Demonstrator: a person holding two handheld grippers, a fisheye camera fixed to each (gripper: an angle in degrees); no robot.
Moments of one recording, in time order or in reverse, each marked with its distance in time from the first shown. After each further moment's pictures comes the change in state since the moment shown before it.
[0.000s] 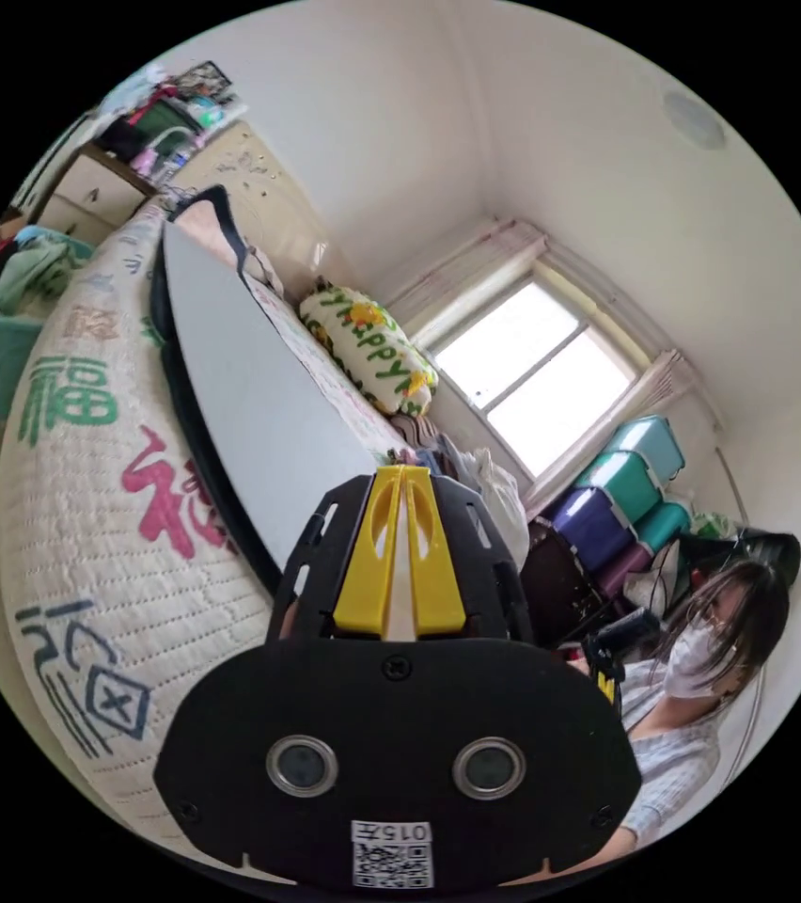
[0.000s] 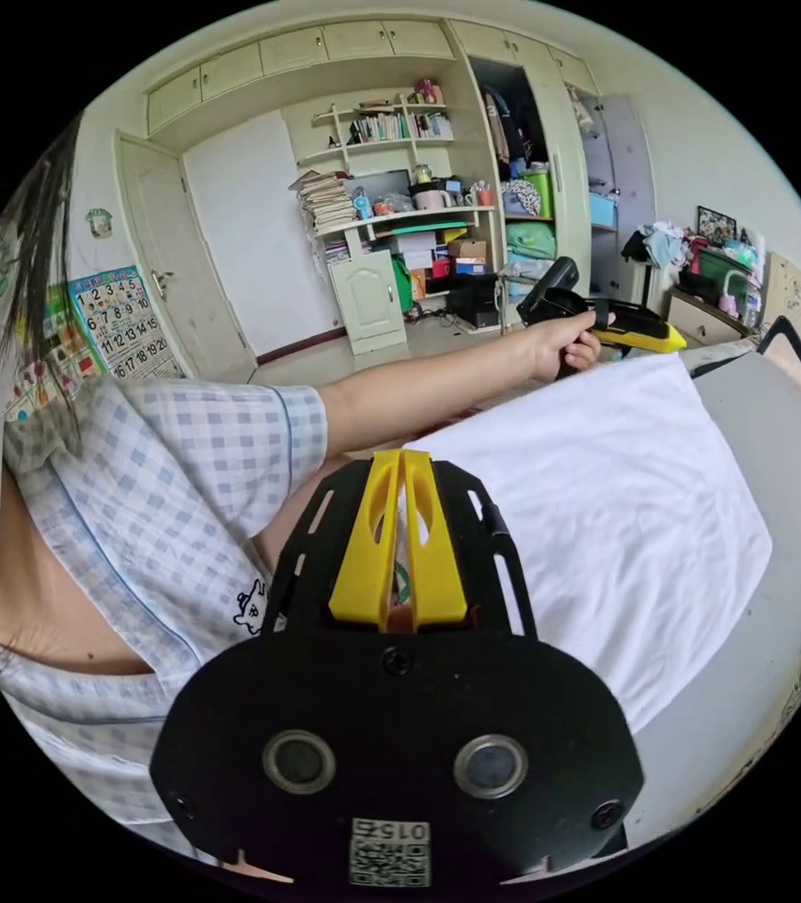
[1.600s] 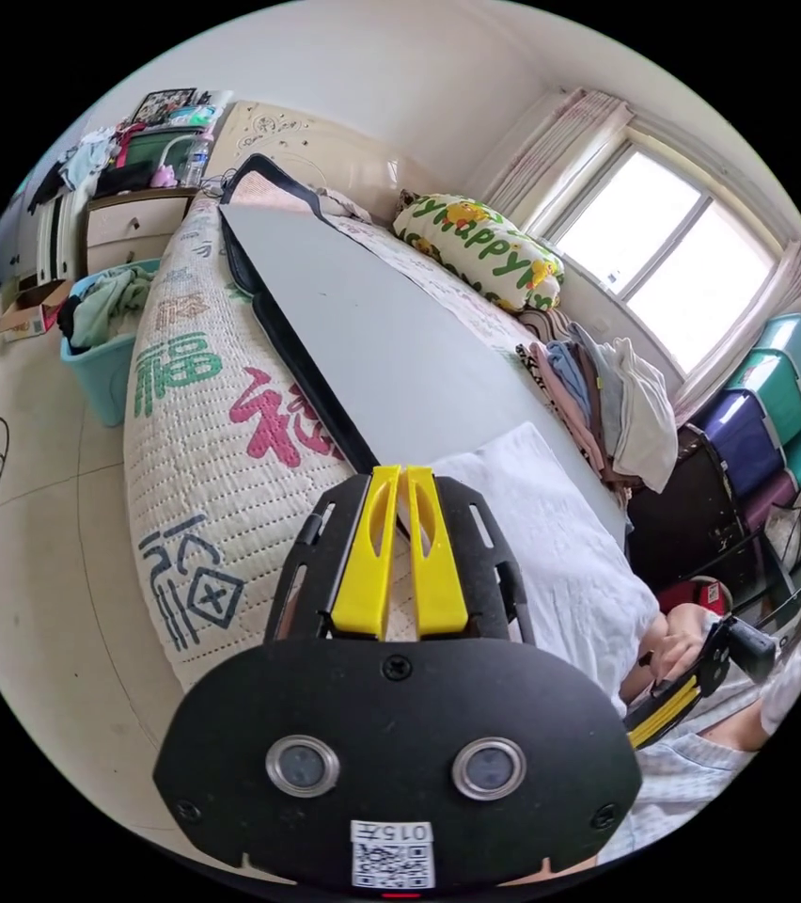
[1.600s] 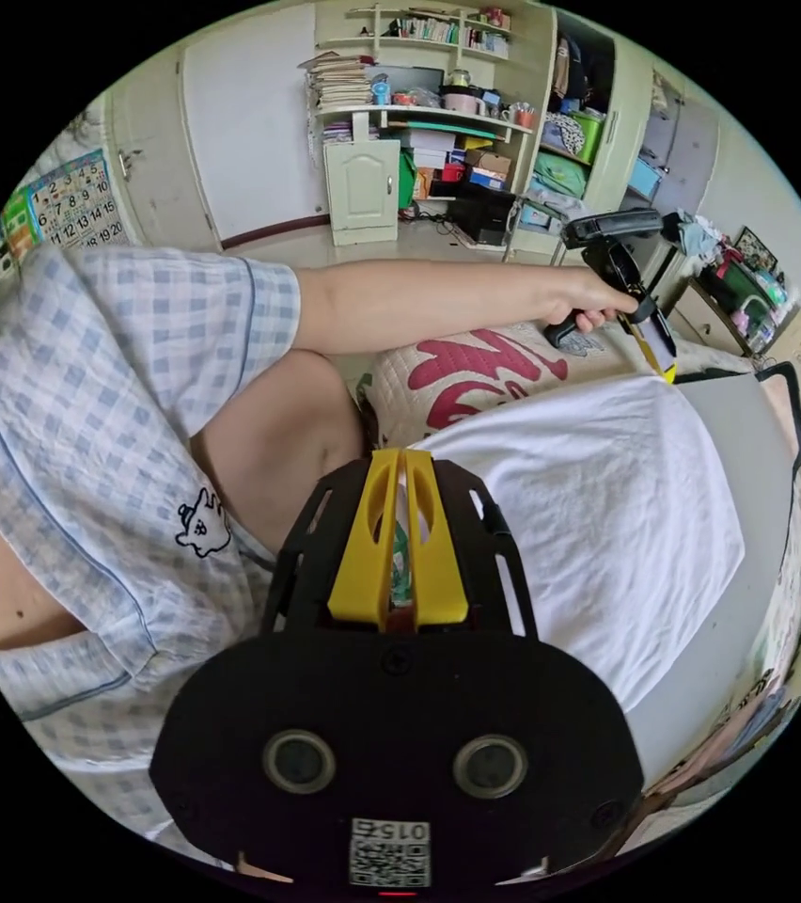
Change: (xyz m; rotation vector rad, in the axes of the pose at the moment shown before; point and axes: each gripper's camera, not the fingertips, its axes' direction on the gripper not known) left arm 0.095 0.047 0.075 -0.420 -0.560 0.168; right arm -0.068 -0.049 0.139 -0.285 0.268 -0.139
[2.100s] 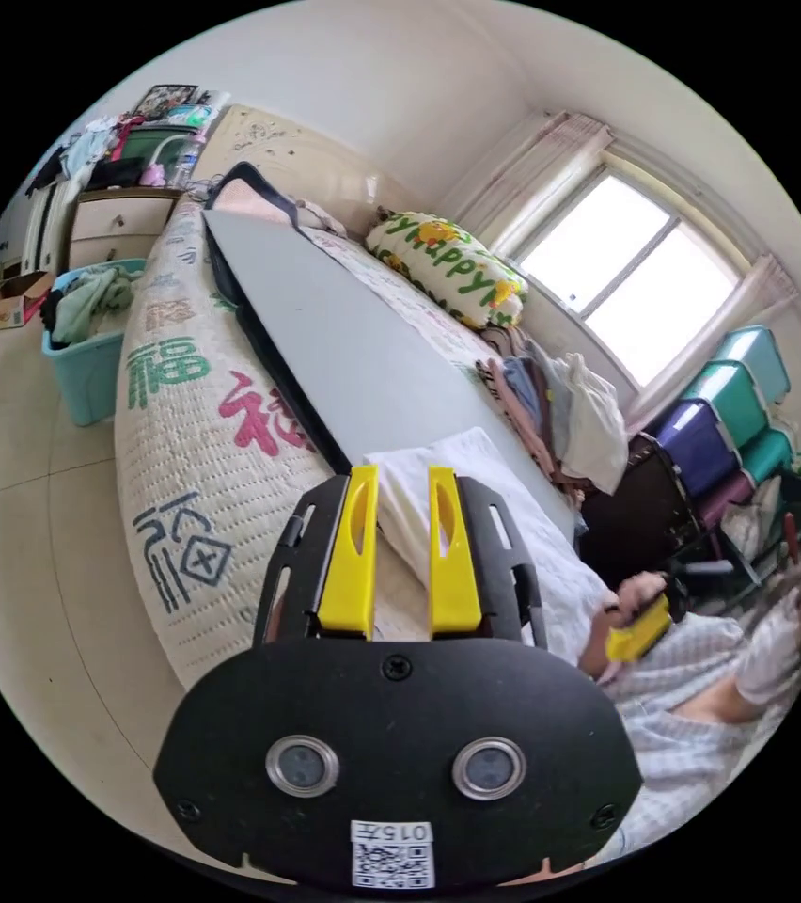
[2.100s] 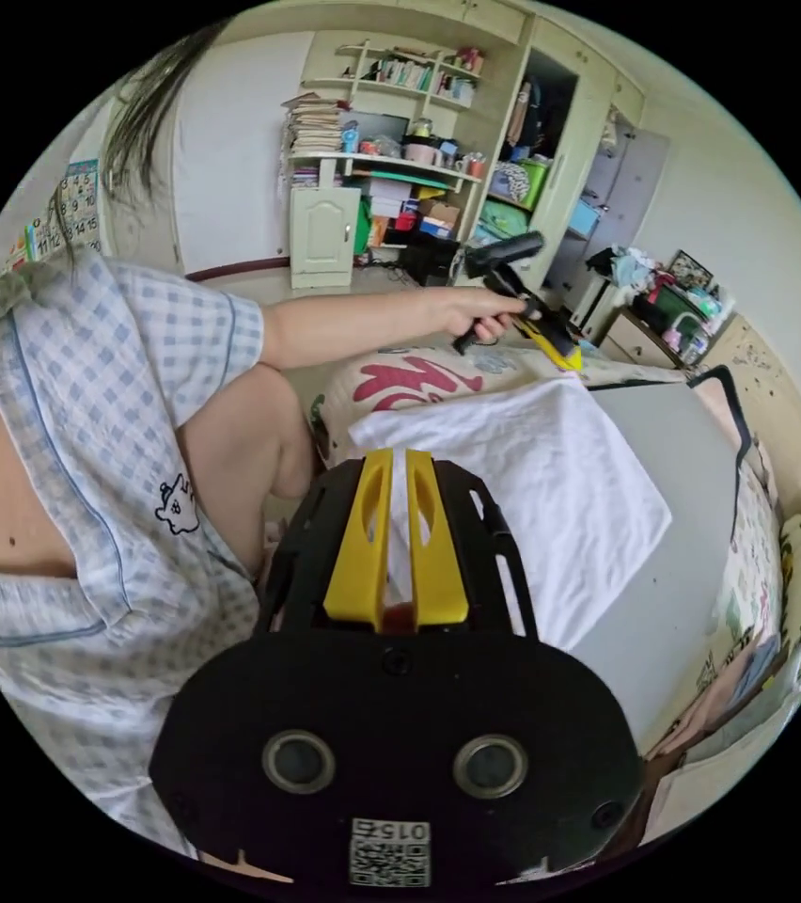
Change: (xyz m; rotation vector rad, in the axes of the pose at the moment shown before) left arm 0.052 0.078 -0.032 0.028 0.202 0.067; right arm 0.018 0.073 -0.060 0.153 0.151 0.087
